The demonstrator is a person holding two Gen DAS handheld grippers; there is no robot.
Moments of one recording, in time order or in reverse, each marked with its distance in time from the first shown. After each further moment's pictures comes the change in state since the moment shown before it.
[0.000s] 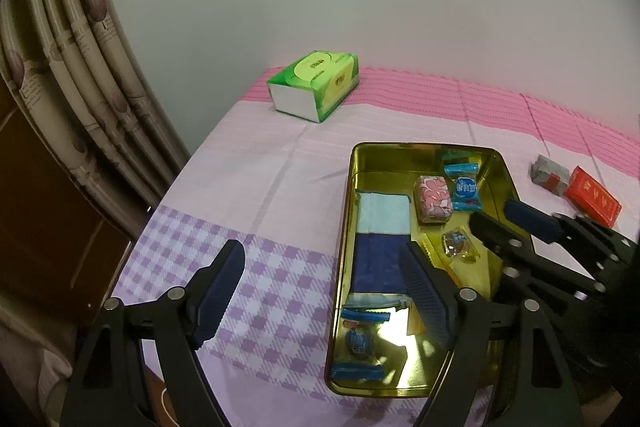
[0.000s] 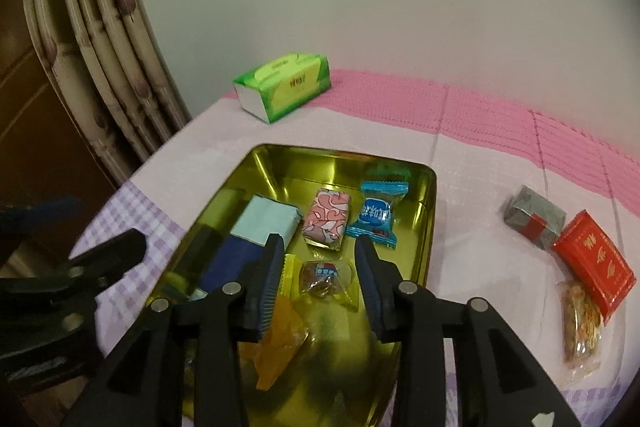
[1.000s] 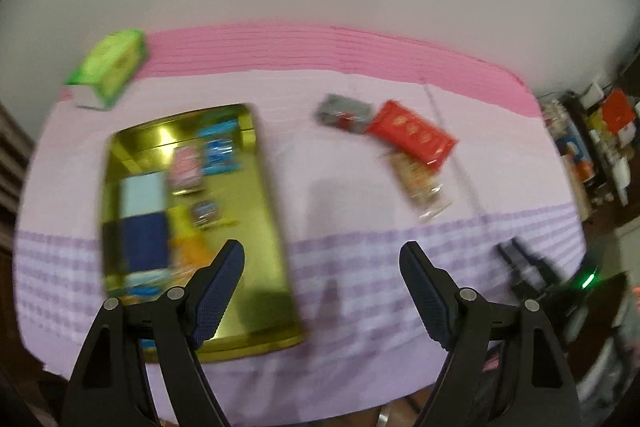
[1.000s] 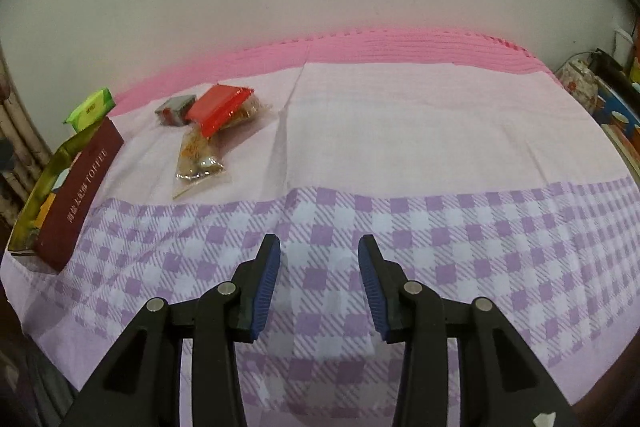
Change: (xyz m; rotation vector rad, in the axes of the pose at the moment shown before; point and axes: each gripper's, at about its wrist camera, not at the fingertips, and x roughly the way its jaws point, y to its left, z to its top) left arm -0.025 -0.153 0.031 0.181 0.286 -0.521; right arm -0.158 -0.241 -0.191 0.347 -0.054 -0.381
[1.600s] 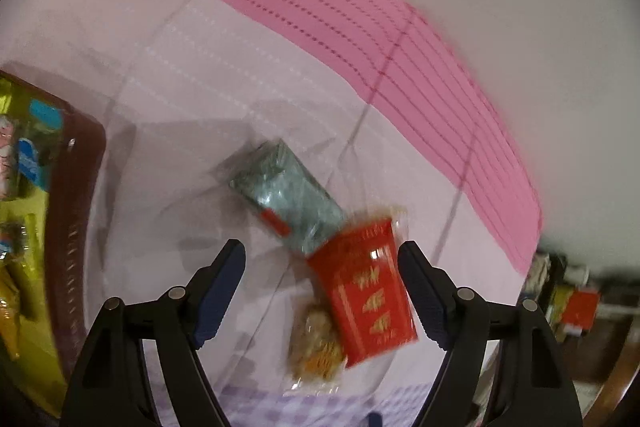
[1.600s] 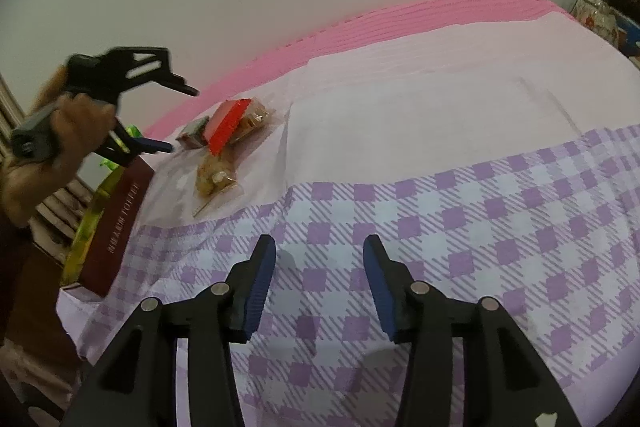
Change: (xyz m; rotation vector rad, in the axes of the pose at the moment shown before) left arm 0.179 0.007 0.121 -0.647 0.208 -0.094; right arm 0.006 -0.036 -0.008 0.178 0.009 0.218
